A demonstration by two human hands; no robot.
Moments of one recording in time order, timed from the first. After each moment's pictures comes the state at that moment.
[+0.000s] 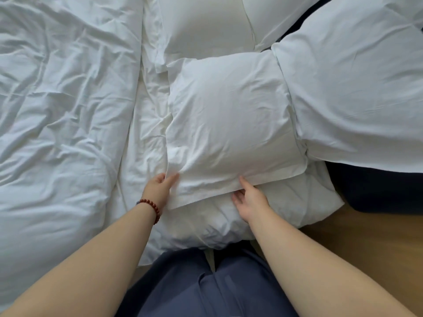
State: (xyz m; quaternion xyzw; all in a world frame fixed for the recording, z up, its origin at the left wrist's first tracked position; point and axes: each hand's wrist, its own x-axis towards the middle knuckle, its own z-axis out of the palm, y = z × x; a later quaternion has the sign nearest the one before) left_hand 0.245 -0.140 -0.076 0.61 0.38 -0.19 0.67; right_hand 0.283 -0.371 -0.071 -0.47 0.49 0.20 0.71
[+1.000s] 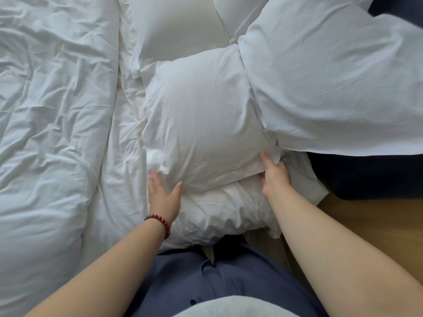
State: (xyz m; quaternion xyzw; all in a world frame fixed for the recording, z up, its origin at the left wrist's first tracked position) left_hand 0.230 -0.244 -0.035 0.78 0.36 -0.12 0.49; right_hand 0.332 -0.491 -0.049 -0.55 0.44 0.08 0.71
